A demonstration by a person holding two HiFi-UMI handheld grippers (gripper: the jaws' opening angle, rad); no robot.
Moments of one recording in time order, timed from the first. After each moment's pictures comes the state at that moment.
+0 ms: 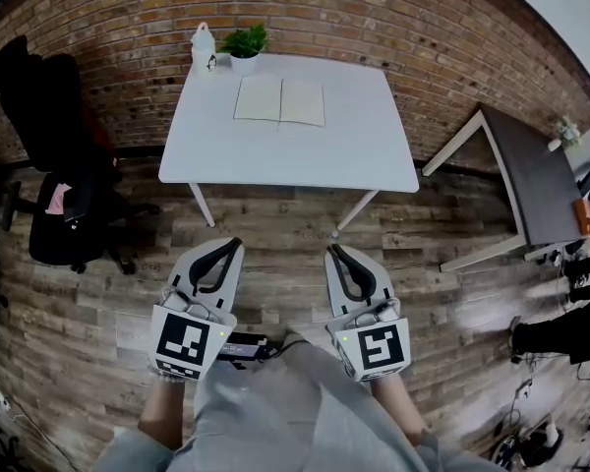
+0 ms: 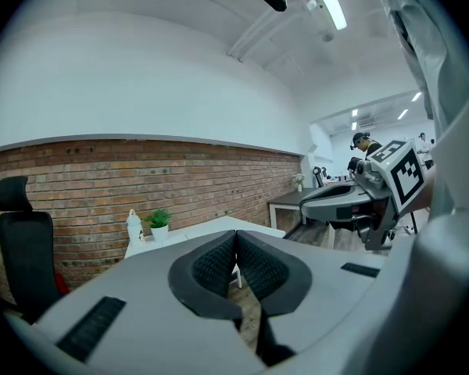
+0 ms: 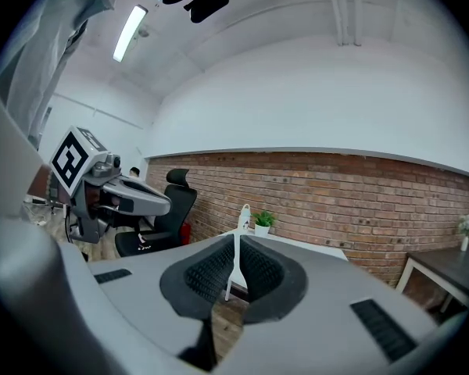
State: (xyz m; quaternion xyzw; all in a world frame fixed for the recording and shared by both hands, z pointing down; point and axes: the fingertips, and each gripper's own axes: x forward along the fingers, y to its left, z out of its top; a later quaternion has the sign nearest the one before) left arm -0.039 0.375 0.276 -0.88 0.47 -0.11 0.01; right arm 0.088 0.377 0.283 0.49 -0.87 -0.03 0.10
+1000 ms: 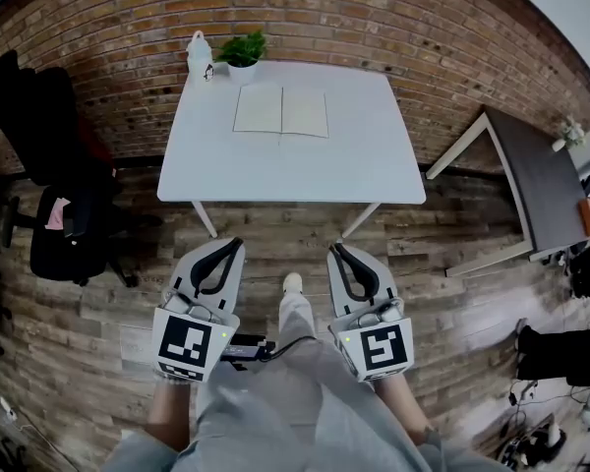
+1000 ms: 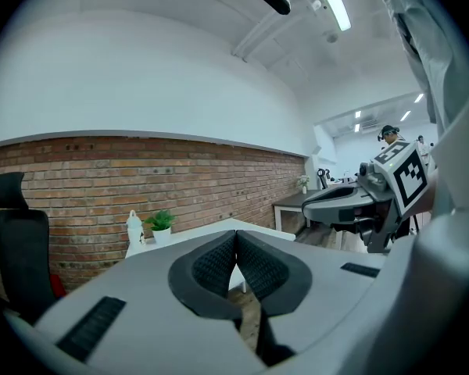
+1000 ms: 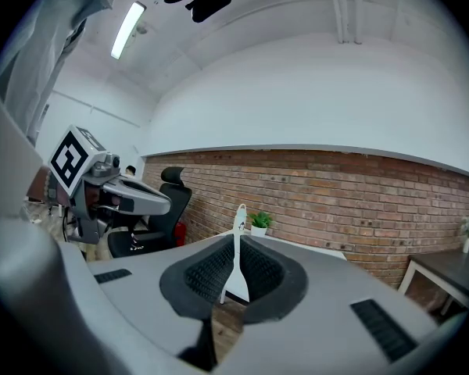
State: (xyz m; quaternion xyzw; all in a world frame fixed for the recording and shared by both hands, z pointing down) left arm -0.045 0.318 0.272 -0.88 0.47 -0.09 0.00; right arm 0.081 0.321 0.283 0.49 -0.86 -0.04 0.10
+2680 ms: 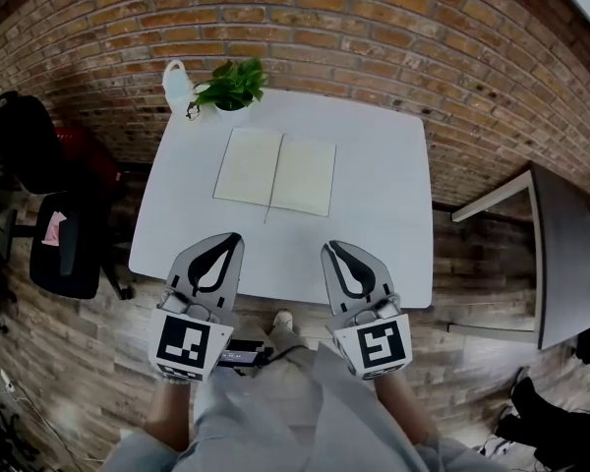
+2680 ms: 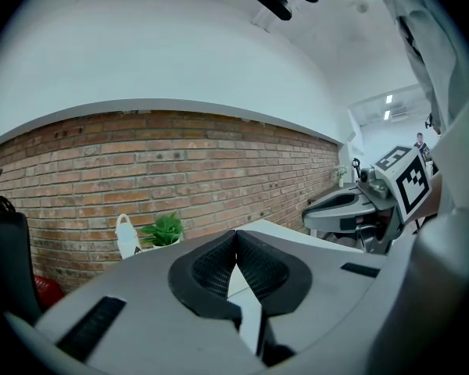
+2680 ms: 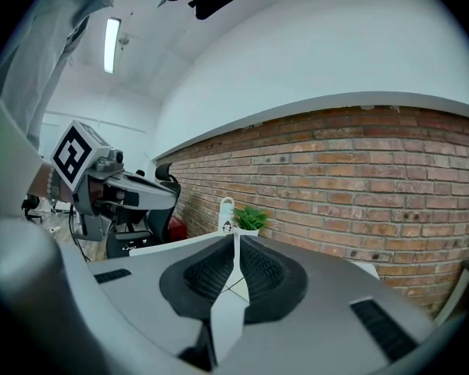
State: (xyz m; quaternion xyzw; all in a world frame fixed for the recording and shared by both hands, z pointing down) left arm 0.021 0.000 0.277 -0.83 0.54 -0.12 -0.02; right arm 0.137 -0.015 0.300 0.40 -0.91 -0.01 0.09
